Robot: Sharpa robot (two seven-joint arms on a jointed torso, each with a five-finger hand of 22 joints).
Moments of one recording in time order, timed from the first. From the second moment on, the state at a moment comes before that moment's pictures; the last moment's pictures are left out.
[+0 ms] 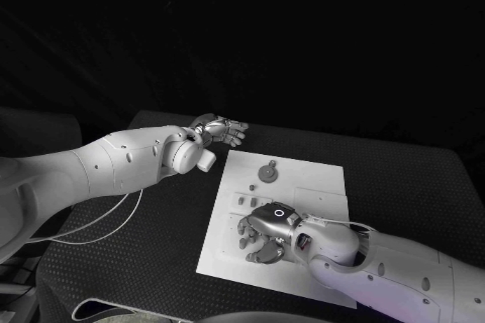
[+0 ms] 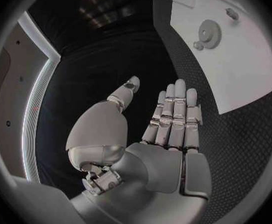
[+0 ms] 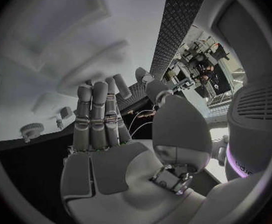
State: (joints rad) left arm 1.27 -0.68 -0.13 1.10 -0.17 -0.19 0.15; left_hand 0.96 -0.10 0.44 -0.22 0.08 0.83 0.19 0.24 0.54 1.11 0.14 0.07 0.23 0.94 0.09 0.59 0.45 0.04 0.65 -0.01 0.66 1.21; right arm 1.01 -0.51 -0.15 1.53 -1.82 -0.24 -0.07; right_hand 1.01 -0.29 0.55 -0.27 0.16 0.83 0.16 0.29 0.44 1.28 0.06 0.18 0.27 1.12 -0.04 0.96 0.69 0.25 1.05 0.04 0.76 1.31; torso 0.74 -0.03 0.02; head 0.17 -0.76
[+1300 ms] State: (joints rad) left arm 1.27 -0.68 -0.13 1.09 -0.17 -0.19 0.15; left_hand 0.96 -0.10 0.44 -0.22 0.08 0.83 0.19 0.24 0.54 1.11 0.14 0.07 0.23 0.94 0.09 0.58 0.45 0.04 0.65 -0.01 0.65 1.21; right arm 1.18 -0.92 -0.08 1.61 -0.99 -0.08 -0.22; right_hand 0.92 -0.21 0.54 -0.02 0.08 0.90 0.11 0.34 0.55 1.12 0.01 1.13 1.00 1.14 -0.10 1.36 0.94 0.21 1.11 -0.05 1.10 1.31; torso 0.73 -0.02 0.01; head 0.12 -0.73
